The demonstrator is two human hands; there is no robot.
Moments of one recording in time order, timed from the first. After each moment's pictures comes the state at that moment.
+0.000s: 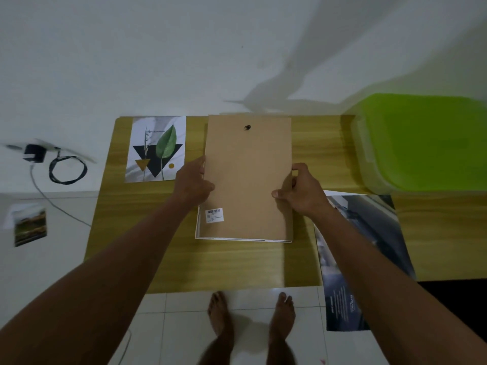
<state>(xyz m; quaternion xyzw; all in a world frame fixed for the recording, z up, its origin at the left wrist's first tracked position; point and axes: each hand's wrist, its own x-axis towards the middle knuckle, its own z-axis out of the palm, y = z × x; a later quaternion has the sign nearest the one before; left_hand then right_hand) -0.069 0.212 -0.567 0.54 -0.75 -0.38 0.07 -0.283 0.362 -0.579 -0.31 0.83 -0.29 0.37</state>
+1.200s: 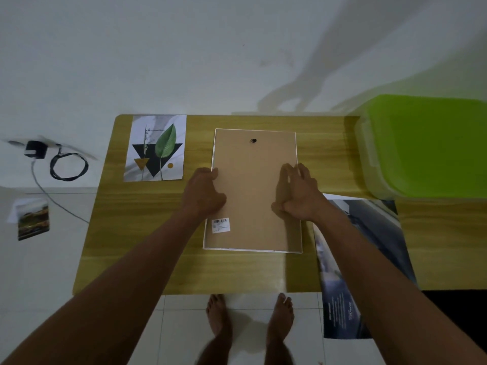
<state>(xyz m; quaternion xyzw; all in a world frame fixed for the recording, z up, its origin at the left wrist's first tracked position) -0.081 0.237 -0.579 0.53 -0.78 -0.33 0.02 -0.289 0.362 -0.569 -0.43 0.82 -0.09 0.36</state>
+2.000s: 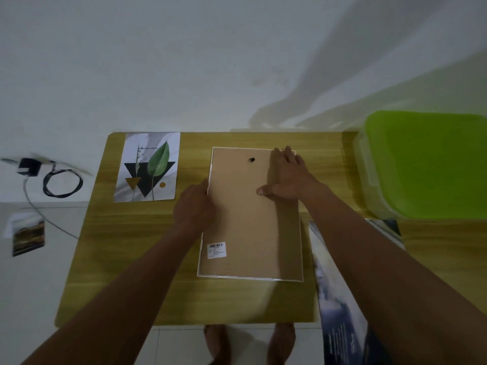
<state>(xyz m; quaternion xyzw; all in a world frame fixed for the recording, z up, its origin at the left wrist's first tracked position) -0.097 0.223 -0.576 0.56 -0.78 -0.28 0.02 -0.326 0.281 -0.564 -0.48 0.82 -0.04 0.31</state>
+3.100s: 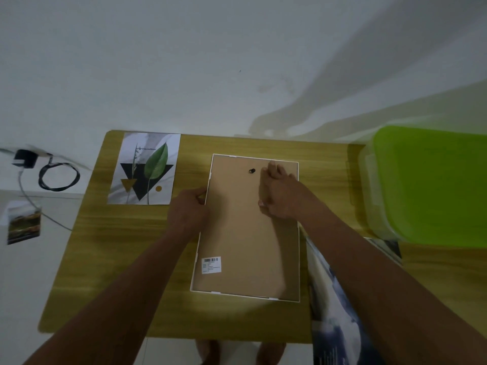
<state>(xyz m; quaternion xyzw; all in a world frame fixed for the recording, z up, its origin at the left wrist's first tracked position) -0.103 0.217 -0.571 0.61 -0.68 -0.40 0.06 -0.326 0.276 -0.584 -0.64 0.73 0.08 0.23</state>
